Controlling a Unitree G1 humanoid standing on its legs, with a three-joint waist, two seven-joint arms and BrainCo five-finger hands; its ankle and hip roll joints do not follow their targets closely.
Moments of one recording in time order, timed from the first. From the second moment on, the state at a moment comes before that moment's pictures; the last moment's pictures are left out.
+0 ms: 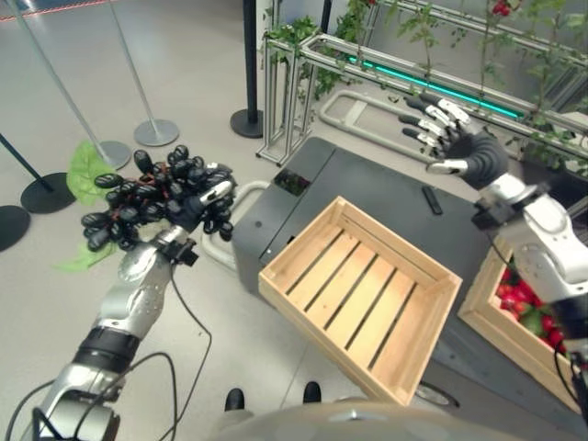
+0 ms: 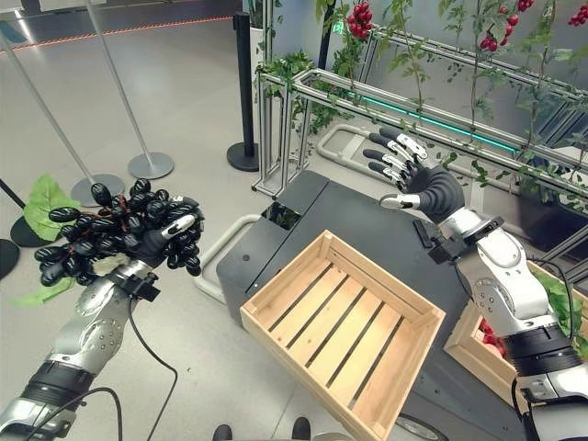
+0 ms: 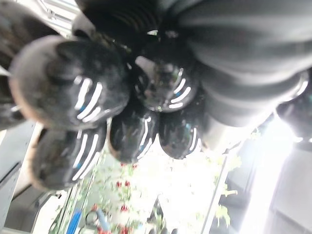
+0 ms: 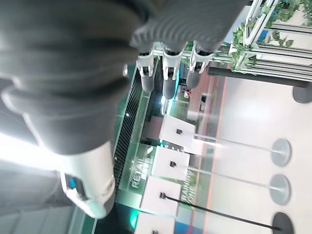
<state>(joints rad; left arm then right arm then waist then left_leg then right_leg) -0.18 0.65 -0.14 0.14 -0.91 -0.19 -0.35 -0.31 -0.81 0.07 0.01 0.88 -0.16 0.38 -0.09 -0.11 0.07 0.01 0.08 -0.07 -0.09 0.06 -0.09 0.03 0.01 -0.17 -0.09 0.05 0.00</state>
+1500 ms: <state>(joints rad) 0.04 0.46 0.23 0.01 -0.68 -0.31 -0.13 -0.07 -0.46 -0.21 -0.08 0.58 -0.29 0.11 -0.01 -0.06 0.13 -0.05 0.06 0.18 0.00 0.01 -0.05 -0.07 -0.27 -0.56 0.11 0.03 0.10</state>
